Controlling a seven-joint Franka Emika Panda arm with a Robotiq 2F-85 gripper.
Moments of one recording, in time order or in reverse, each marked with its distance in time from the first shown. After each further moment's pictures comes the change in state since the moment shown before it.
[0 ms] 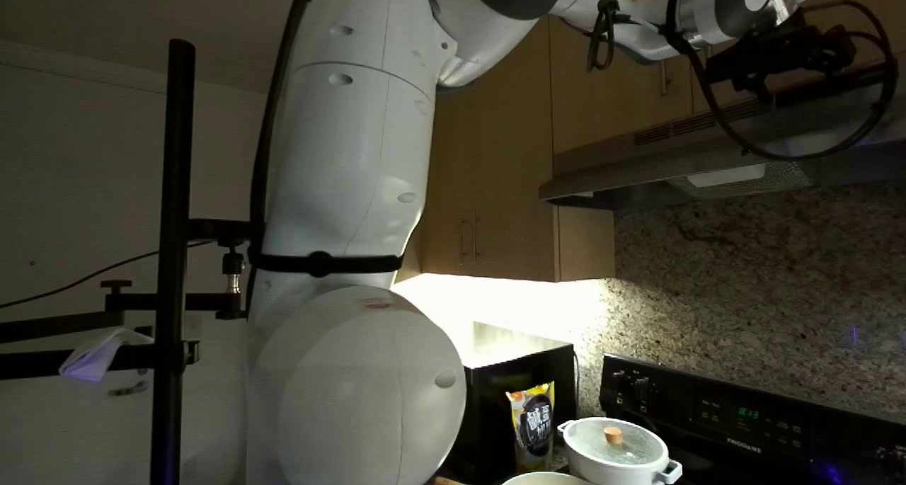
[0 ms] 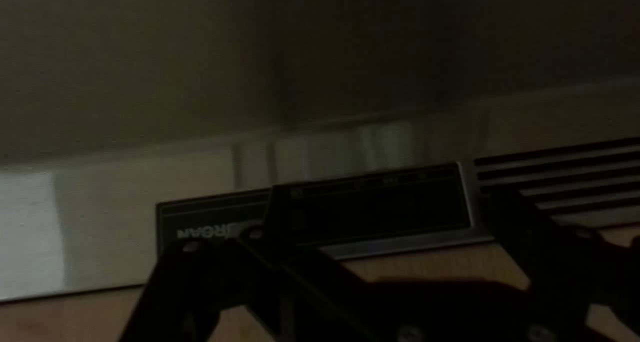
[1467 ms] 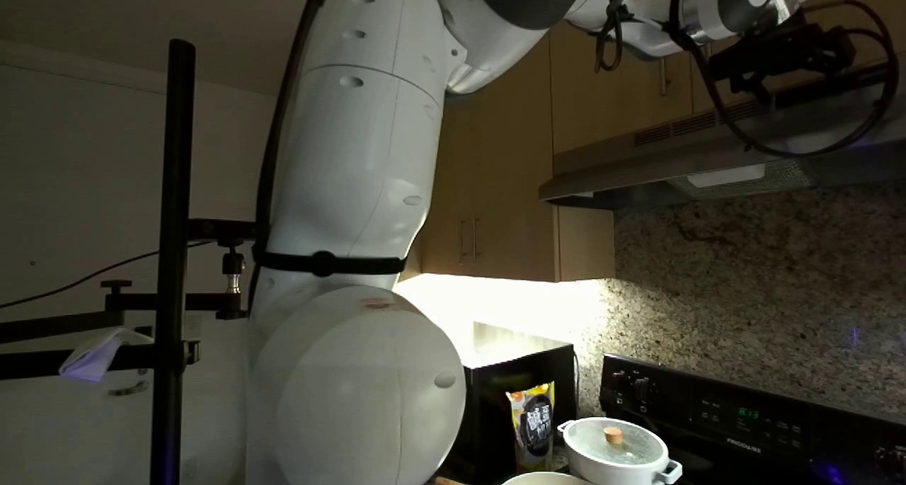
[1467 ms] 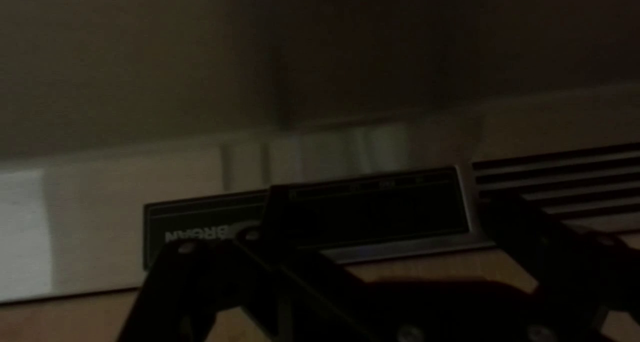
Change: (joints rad) arm -0.003 0.038 0.000 0.074 0.001 -0.074 -0.014
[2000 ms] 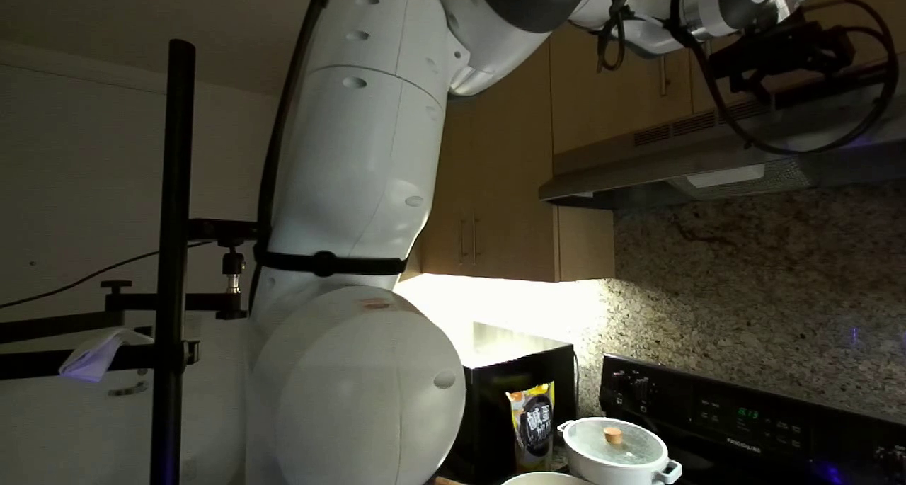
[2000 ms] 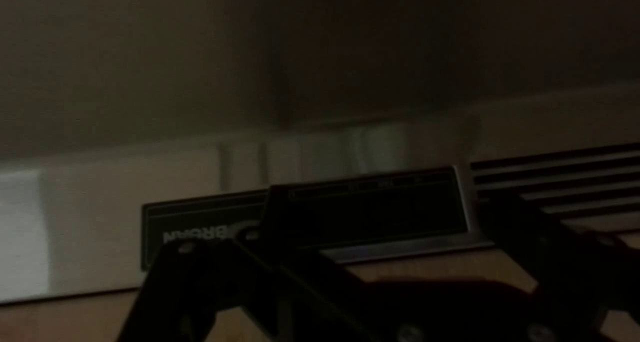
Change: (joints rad) arm -0.001 0.012 0.000 0.029 0.000 -0.035 0.000
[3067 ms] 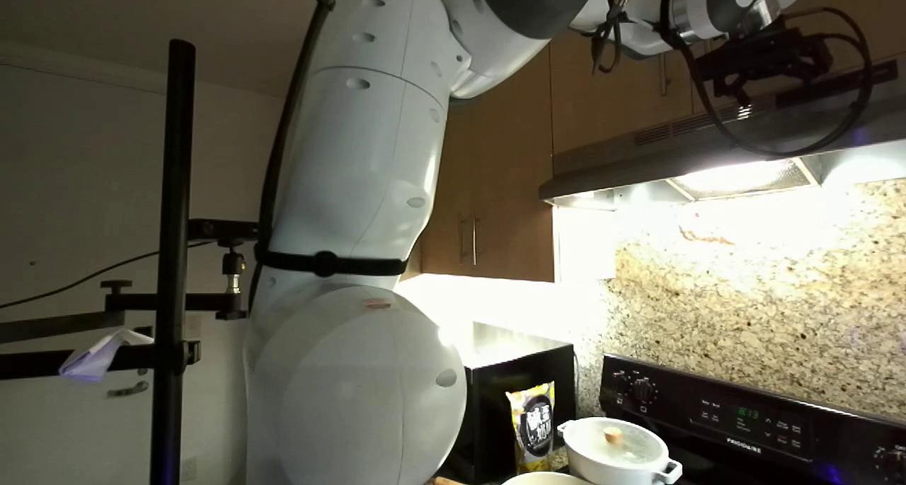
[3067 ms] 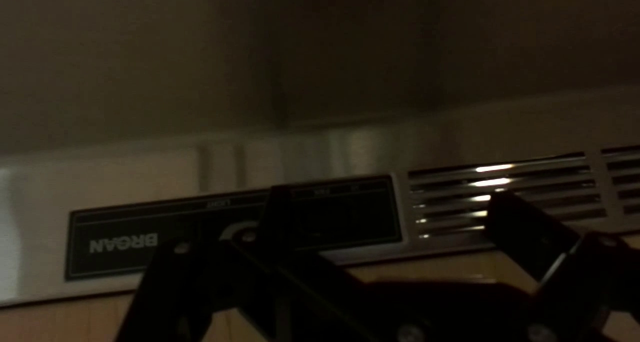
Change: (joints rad) arm 0.008 0.010 0.027 0.029 -0.007 -0.040 0.000
